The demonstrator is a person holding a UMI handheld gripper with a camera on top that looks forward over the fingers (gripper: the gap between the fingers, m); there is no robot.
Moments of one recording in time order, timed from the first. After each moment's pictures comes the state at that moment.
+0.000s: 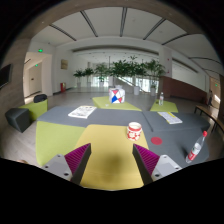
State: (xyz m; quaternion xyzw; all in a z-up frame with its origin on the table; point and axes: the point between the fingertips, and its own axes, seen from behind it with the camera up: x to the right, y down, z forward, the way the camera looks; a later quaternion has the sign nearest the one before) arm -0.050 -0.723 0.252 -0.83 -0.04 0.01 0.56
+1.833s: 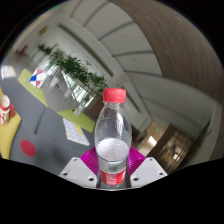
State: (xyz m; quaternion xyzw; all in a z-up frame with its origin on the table) arm 0.479 -0.565 0.302 -0.70 -0.01 -0.45 0.56
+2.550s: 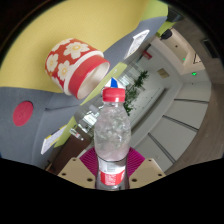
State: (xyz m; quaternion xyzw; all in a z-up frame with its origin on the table) arm 0.189 -0.352 0.258 -0.30 -0.60 -0.69 0.28
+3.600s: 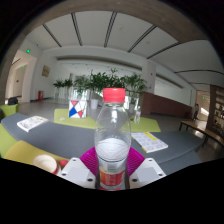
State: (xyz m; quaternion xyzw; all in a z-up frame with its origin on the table) arm 0.248 -0.343 0.186 -0.77 0.00 -0.10 0.63
